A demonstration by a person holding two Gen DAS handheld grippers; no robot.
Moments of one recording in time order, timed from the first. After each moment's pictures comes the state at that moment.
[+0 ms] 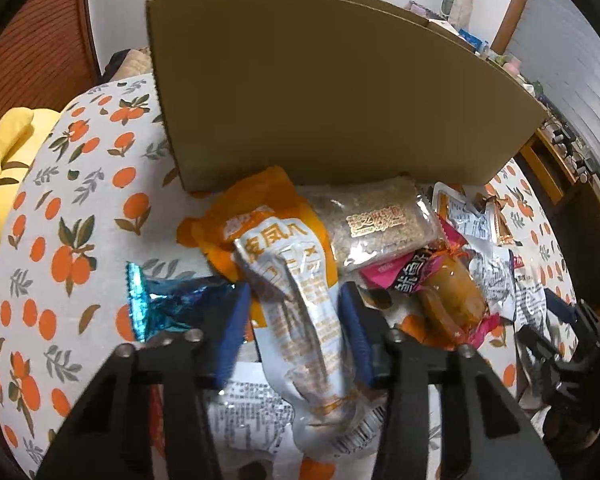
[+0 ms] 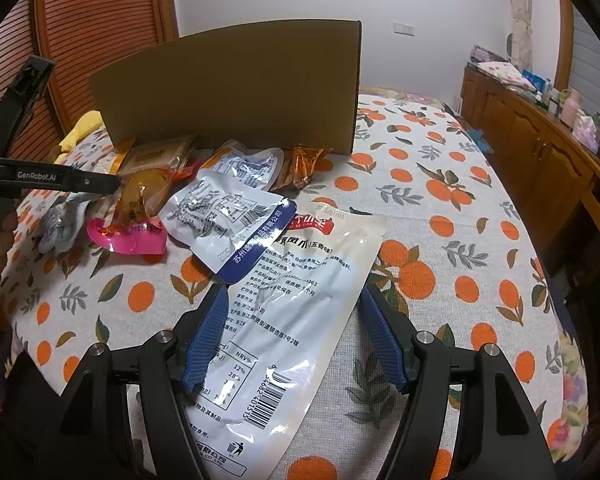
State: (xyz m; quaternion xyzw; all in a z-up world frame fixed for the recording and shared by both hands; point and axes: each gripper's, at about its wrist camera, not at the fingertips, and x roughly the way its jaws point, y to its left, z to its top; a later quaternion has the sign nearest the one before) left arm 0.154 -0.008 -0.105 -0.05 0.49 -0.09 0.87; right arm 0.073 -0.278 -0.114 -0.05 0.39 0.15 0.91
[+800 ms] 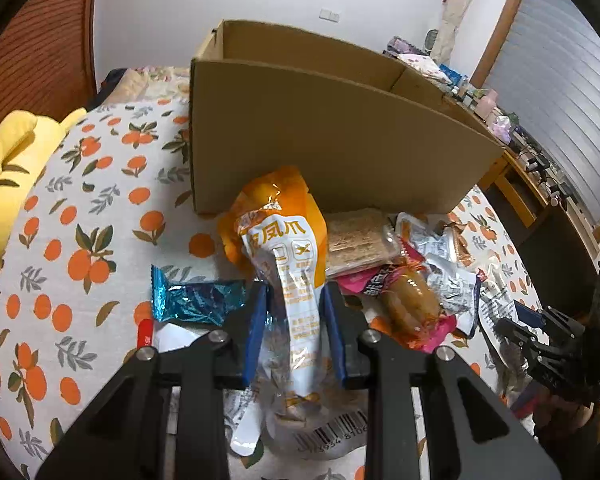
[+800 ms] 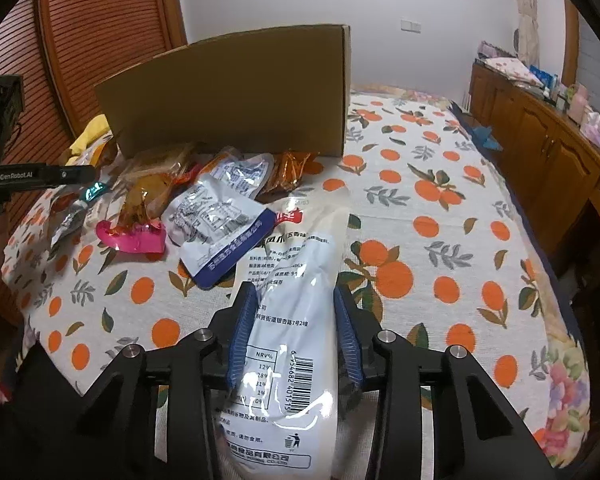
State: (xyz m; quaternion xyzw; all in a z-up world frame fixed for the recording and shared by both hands) left arm 0.123 0.012 -0.074 -0.09 0.43 -0.12 0.89; right arm 0.072 -0.297 -0.104 -0.04 0.40 0.17 0.90
